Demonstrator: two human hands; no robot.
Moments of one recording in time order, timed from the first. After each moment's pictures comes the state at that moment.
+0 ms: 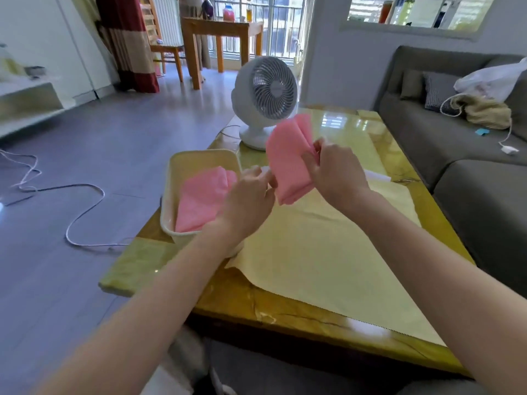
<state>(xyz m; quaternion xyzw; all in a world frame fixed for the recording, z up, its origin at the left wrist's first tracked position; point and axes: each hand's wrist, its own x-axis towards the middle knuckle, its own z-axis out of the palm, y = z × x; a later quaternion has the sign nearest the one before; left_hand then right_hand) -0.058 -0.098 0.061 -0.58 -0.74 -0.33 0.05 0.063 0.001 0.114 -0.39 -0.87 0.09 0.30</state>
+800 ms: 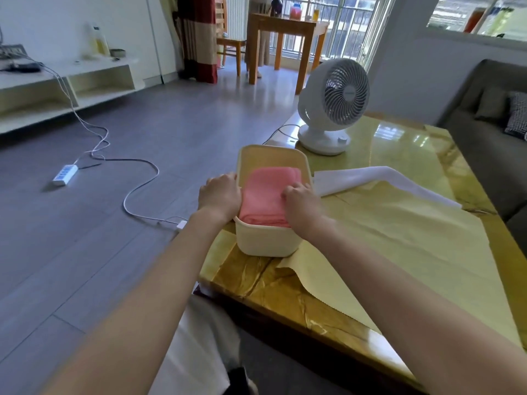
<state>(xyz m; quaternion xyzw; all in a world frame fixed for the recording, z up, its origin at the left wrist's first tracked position) -0.185 -0.169 0.031 -0.33 -0.91 -0.25 -0.02 -0.063 -0.062 0.038 -0.27 -0.96 0.03 0.07</state>
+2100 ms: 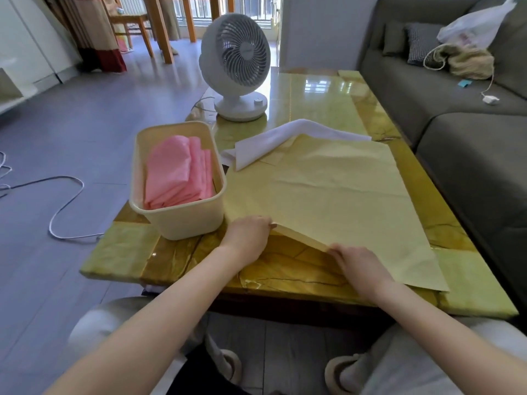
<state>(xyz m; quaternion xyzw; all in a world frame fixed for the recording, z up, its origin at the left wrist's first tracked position) -0.011 -0.107 -0.036 -0.64 -0.76 -0.11 -0.08 0.211 -0.038 -0.056 -0.45 -0.88 0.16 0.04</state>
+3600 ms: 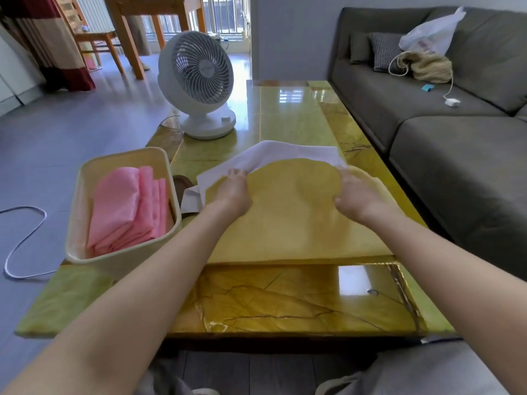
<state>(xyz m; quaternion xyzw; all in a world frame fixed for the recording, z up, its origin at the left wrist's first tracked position) -0.017 0.021 0.022 -0.53 -0.83 -0.15 -0.12 0.199 0.109 0.018 -0.58 -0.81 0.11 0.06</state>
